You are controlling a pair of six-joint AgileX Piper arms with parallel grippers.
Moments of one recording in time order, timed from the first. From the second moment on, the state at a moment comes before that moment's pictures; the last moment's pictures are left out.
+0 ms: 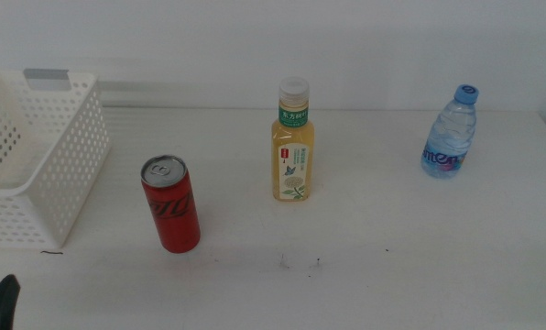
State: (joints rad) left arm 0.00 0.00 0.00 -0.04 0.19 0.11; right arm 0.06 0.00 0.00 0.06 0.19 -0.19
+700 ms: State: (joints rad) left arm -0.44 1.12 0.00 -0.15 -0.77 0.11; right arm 0.06 0.00 0.00 0.06 0.19 -0.19
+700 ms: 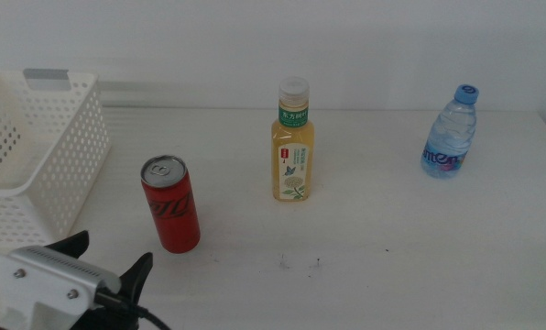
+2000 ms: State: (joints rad) left arm -0.45 1.40 0.00 -0.13 -1.03 0.02; right arm 0.06 0.00 0.00 0.06 0.19 -0.19
